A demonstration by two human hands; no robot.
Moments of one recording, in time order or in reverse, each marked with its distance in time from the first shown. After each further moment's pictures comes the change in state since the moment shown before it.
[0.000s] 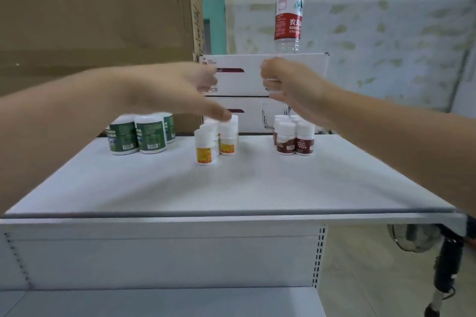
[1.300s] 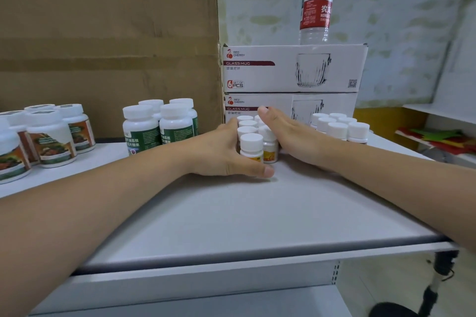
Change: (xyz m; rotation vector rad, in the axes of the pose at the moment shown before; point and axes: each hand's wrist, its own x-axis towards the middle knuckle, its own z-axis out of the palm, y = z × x) left_hand 0.031 -0.092 0.050 -0.070 -0.077 0.082; right_hand 0.030 0.053 0.082 -0.288 -0.086 0.218
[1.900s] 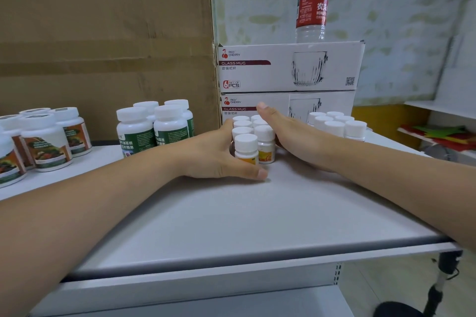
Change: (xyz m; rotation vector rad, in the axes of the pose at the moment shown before) left_hand 0.005 -0.012 0.001 -0.022 -0.026 -0.033; right_hand 0.004 -0.001 0.000 0.054 -0.052 0.023
